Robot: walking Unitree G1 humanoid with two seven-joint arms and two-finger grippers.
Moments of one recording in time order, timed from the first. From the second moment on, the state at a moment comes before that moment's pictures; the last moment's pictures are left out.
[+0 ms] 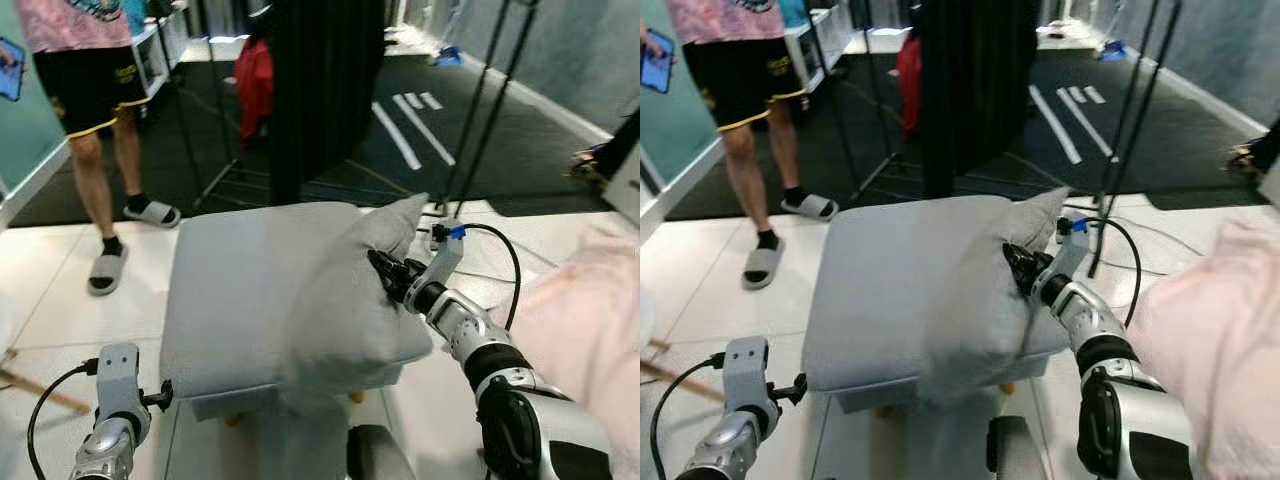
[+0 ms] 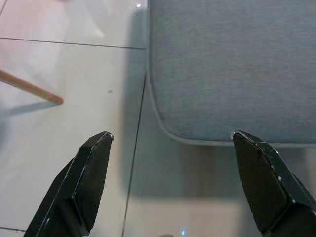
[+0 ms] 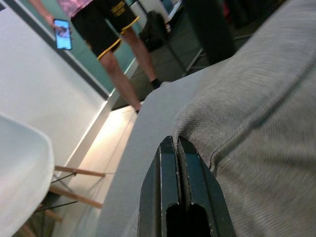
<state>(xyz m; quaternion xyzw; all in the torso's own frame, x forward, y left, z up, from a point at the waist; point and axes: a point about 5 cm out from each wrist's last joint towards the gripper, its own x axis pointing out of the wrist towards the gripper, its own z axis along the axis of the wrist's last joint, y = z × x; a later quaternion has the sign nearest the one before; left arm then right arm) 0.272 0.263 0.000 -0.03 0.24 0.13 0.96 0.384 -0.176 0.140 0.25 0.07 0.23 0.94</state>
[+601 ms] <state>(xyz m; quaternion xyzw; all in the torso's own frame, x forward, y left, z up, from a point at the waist) 0.249 0.259 -0.022 -0.04 0.28 0.14 0.95 0.384 -0.176 0.139 0.25 0.07 0.23 0.94</state>
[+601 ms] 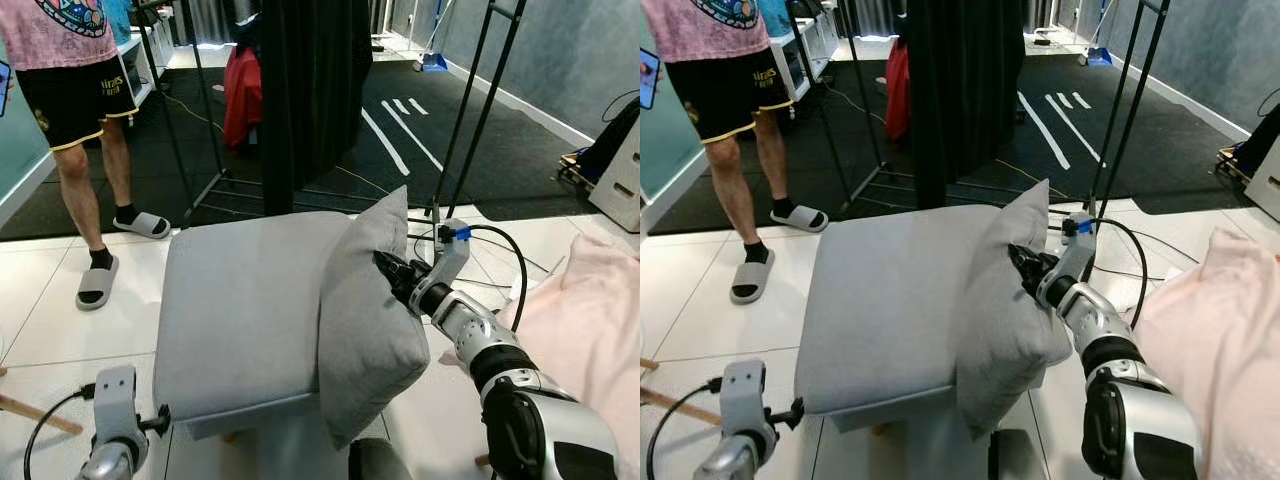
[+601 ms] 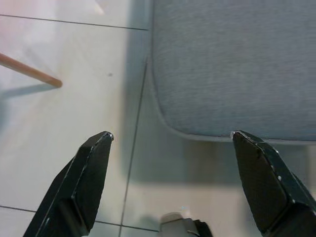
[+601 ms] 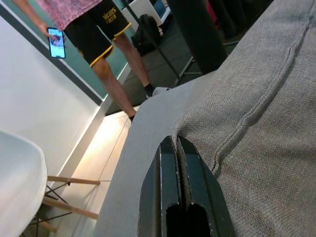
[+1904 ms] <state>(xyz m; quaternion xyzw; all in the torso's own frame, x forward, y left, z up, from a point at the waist) 0.239 0.259 -0.030 -0.04 0.29 0.15 0.94 0.339 -0.228 0.052 0.00 0.34 0.01 0.94</state>
